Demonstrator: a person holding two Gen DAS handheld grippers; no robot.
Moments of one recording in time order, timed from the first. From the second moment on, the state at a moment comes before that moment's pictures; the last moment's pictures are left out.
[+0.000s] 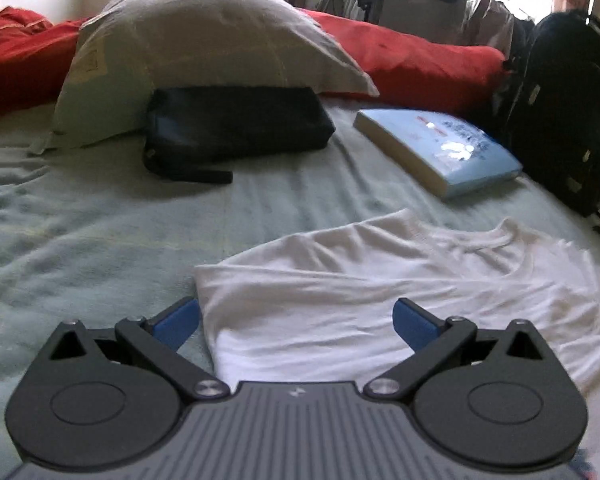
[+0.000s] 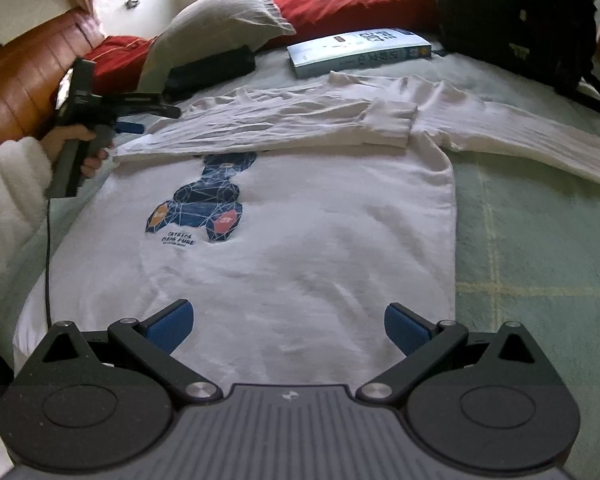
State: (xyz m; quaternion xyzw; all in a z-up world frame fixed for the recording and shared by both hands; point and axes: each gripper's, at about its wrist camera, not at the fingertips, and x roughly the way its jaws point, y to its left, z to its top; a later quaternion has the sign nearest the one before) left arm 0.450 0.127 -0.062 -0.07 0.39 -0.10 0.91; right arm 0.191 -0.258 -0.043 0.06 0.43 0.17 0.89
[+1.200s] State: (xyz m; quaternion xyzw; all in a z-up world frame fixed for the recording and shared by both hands) left arm 0.219 -0.007 -0.051 0.16 0.34 -0.19 0.91; right arm 0.160 -0.235 -0.051 0.01 0.40 0.19 0.90
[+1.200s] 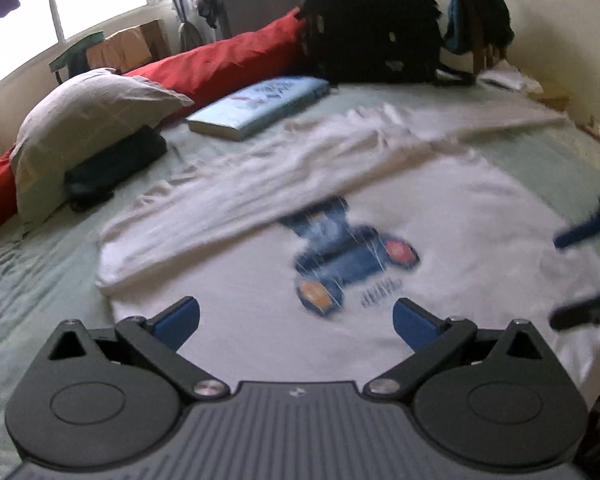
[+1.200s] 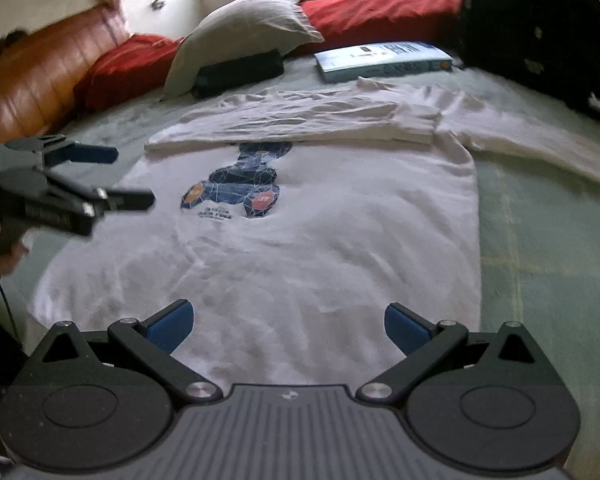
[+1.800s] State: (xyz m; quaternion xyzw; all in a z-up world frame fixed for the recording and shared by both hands) left arm 0.155 0.001 -0.063 0.08 0.36 -0.13 0.92; right arm 0.125 -0.244 -0.067 -0.06 0.40 0.19 0.89
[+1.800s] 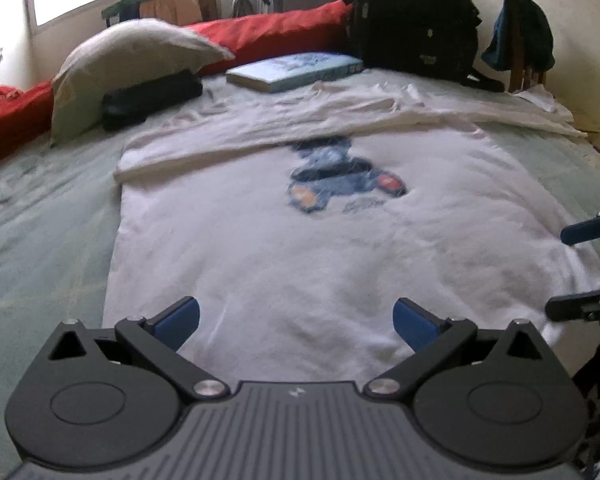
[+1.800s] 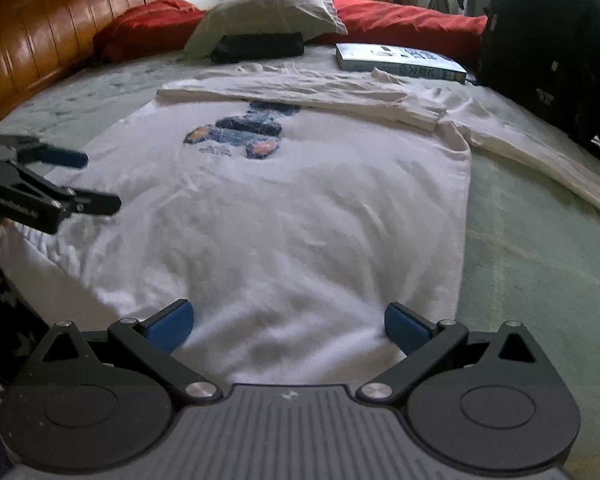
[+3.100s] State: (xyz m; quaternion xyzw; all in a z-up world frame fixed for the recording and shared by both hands) left arm 0.137 -0.015 -0.075 0.06 0.39 -0.15 0.91; right arm 0.117 -0.246 -0.074 -0.03 0.38 0.16 0.91
